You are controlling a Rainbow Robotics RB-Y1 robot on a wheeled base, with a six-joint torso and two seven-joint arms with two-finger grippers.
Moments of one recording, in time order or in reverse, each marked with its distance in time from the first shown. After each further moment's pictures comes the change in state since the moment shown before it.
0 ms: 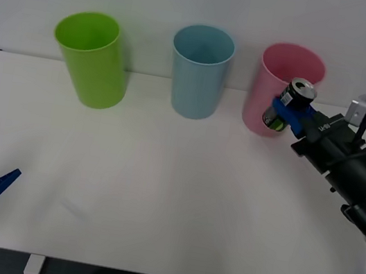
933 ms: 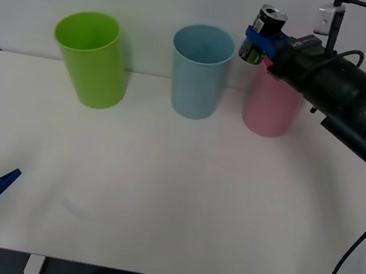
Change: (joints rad) right arm -0.504 -0.005 0.082 0.366 0.174 -0.001 -0.157; left arm 0.000 0.000 0.000 0.000 0.000 0.000 0.000
